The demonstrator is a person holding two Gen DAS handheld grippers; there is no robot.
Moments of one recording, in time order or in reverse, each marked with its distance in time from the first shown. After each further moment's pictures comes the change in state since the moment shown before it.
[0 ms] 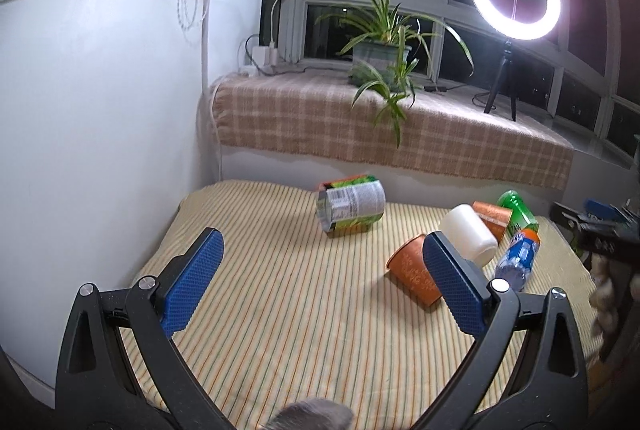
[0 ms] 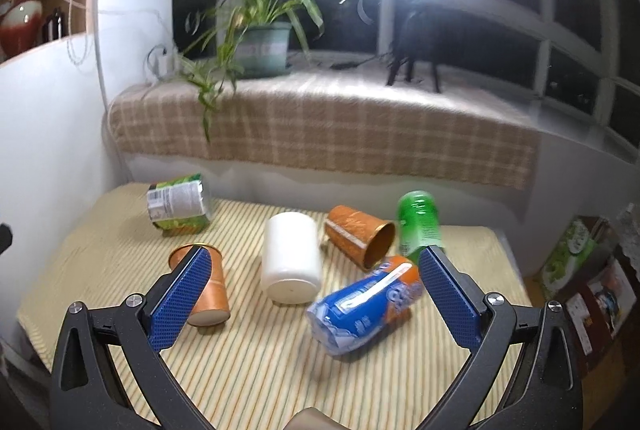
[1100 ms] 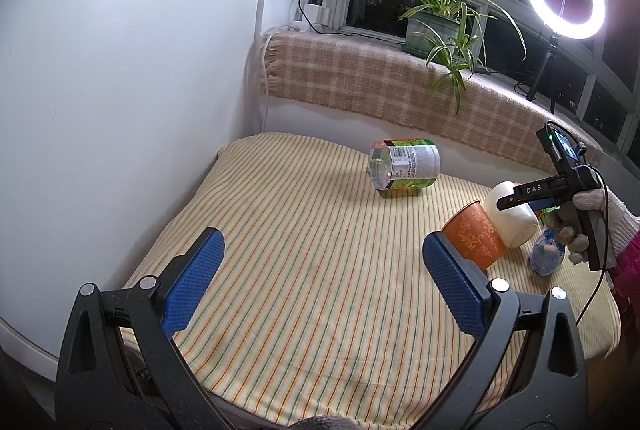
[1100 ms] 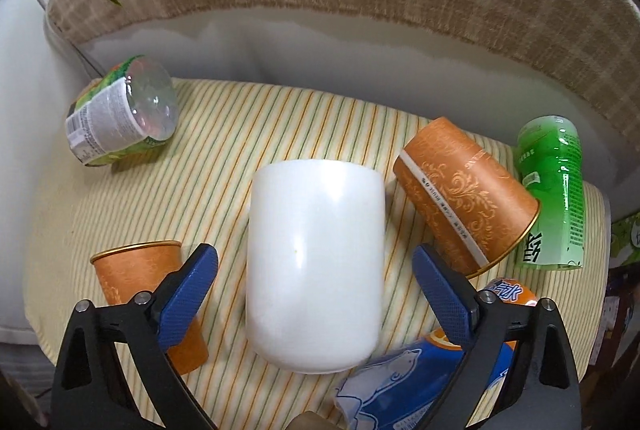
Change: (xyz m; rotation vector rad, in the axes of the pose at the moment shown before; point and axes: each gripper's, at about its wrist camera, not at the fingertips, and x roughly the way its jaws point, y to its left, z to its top) left arm 0.007 0.065 -0.034 -0.107 0.102 0.070; right arm 0.215 0.020 0.012 -0.032 0.644 0.123
